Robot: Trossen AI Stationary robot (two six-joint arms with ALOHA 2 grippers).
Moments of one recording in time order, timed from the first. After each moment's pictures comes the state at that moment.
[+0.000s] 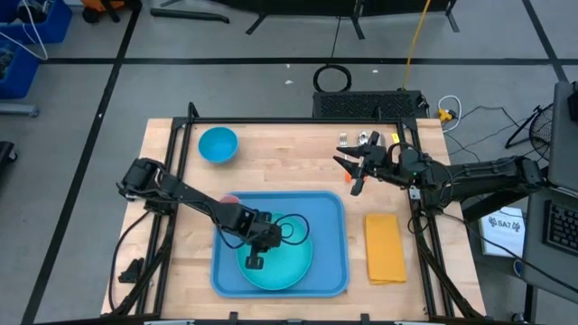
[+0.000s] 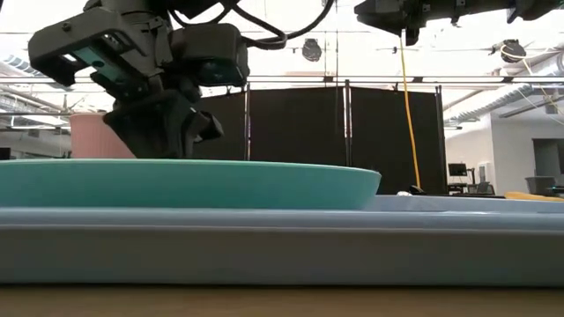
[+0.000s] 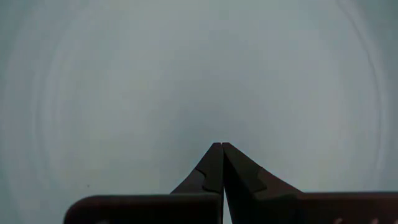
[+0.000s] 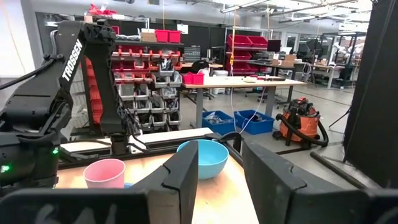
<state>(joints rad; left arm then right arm) -0.32 1.81 1.09 -0.43 0.09 -0.22 -0.02 0.90 0.57 0.40 0.33 -0.04</state>
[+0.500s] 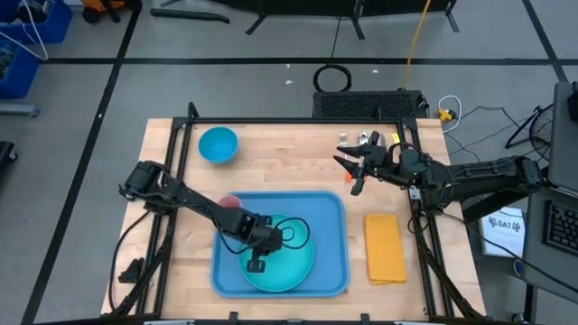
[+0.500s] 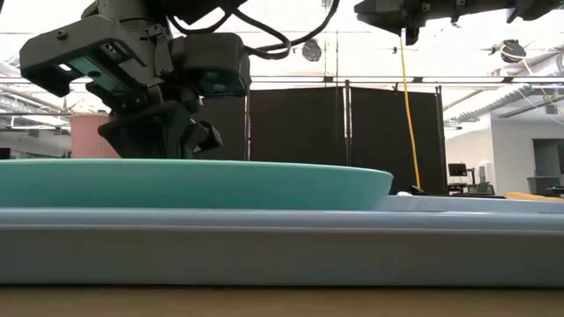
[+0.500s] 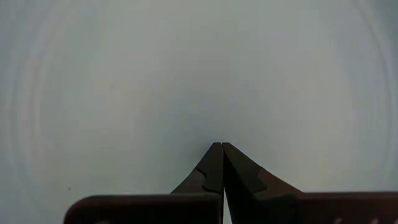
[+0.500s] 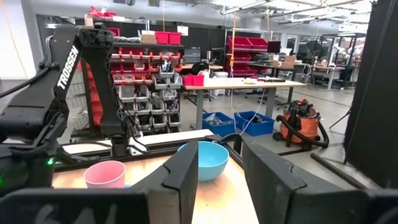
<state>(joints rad) -0.35 1.87 1.09 -0.41 0.11 -0.27 -0.02 0.90 0.57 0.41 0.33 -0.04</state>
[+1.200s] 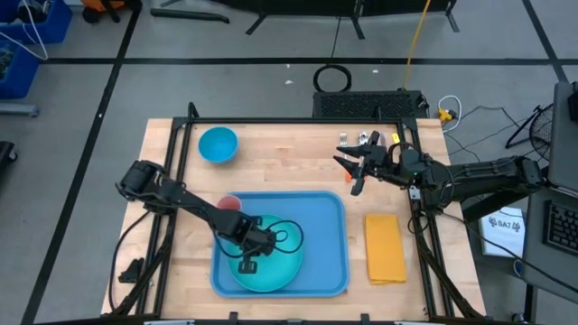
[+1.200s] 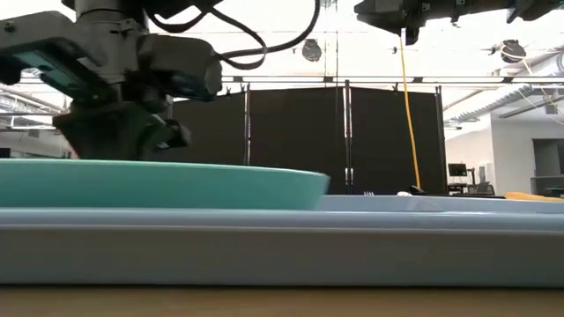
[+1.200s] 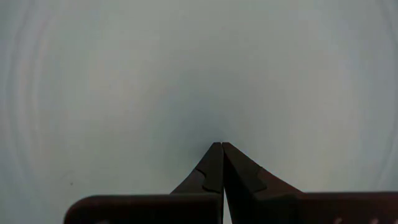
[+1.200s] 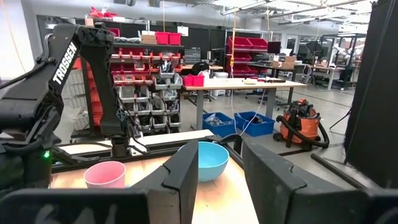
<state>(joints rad) -0.38 1.82 1.09 -0.61 0.11 -0.35 -0.02 0.90 0.57 0.41 0.33 -0.04</state>
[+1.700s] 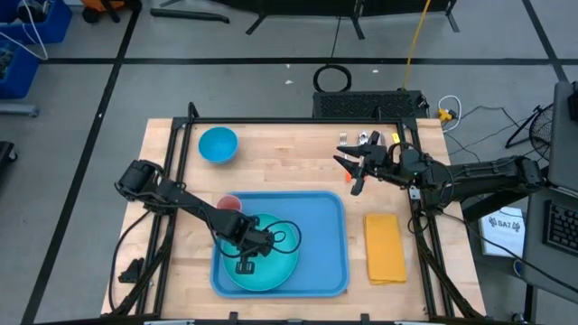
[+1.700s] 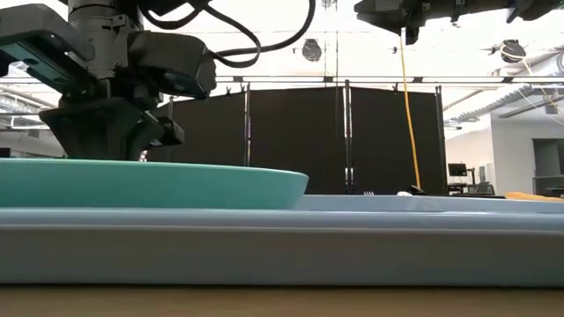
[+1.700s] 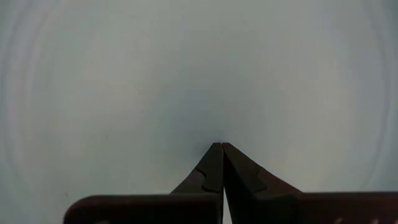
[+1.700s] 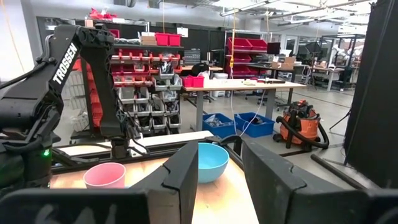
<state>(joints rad) -0.39 1.80 1.09 -0.58 0.10 -0.35 -0.02 0.90 0.57 0.42 0.33 -0.04</state>
